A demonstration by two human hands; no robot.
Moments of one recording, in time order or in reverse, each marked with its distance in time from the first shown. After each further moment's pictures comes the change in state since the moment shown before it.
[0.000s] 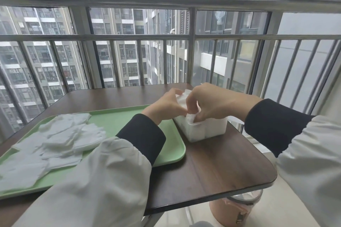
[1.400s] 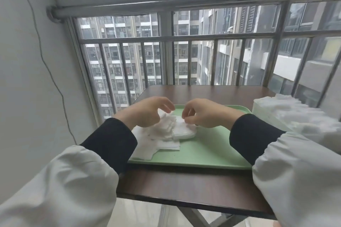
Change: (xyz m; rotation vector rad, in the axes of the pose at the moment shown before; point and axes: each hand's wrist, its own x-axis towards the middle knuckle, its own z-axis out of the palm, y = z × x) left_hand -0.168 -0.114 -0.189 0.408 0.102 -0.250; right_hand 0.134 -0.167 0.068 0.386 -0.091 -0.118
